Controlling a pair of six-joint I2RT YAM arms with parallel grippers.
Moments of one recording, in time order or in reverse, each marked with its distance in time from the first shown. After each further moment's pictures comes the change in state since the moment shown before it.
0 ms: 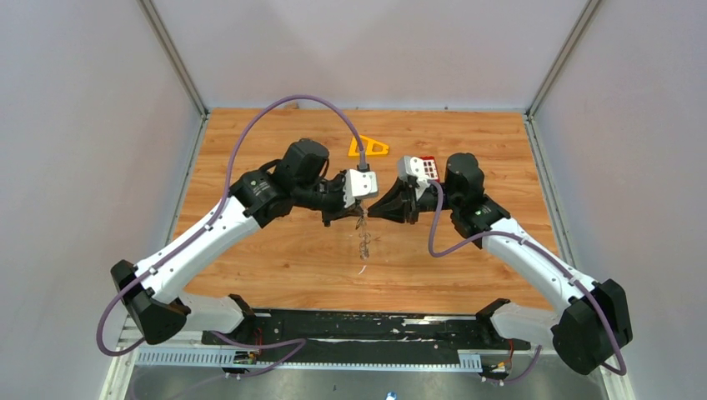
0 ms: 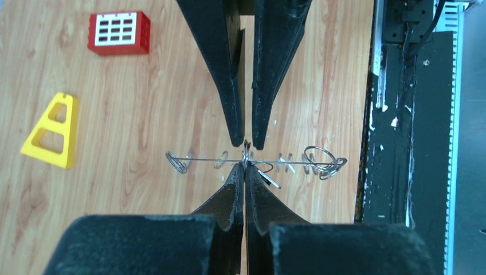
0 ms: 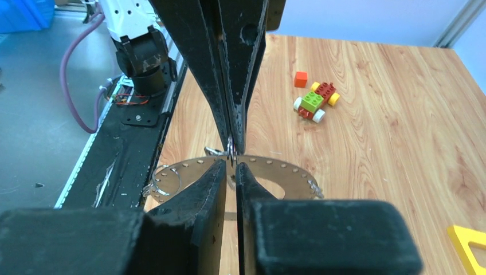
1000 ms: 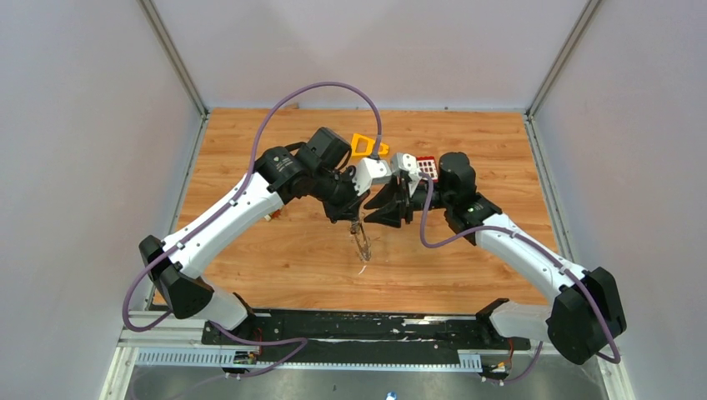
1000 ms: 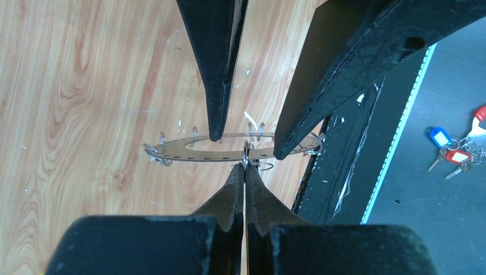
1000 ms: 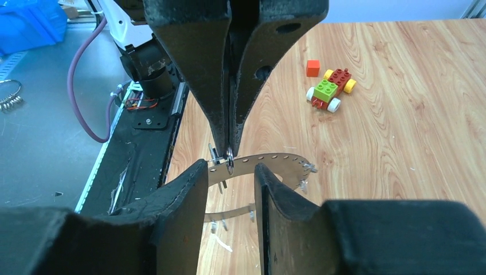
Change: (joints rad) left arm -0.008 0.224 0.280 -0.362 -0.102 -0.196; right arm 0.011 0.062 0.000 0.018 0.022 0.080
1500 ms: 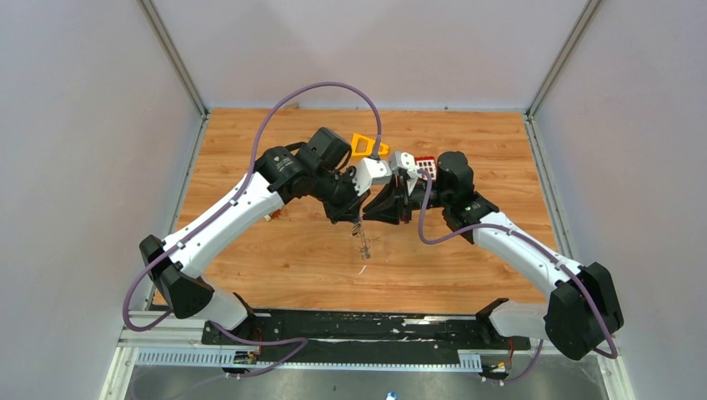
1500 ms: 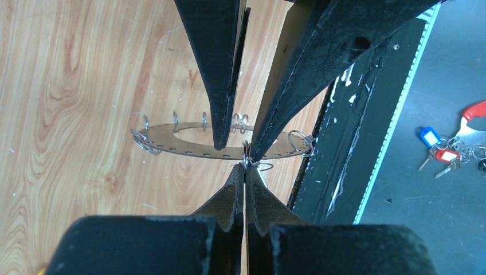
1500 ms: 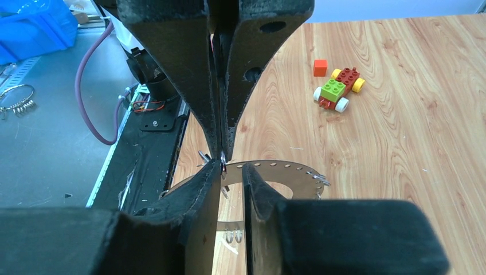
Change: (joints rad) left arm 0.000 0.003 0.000 -0.005 0.023 -0.013; right arm 0.002 0.026 0.000 0.041 -0.021 0.046
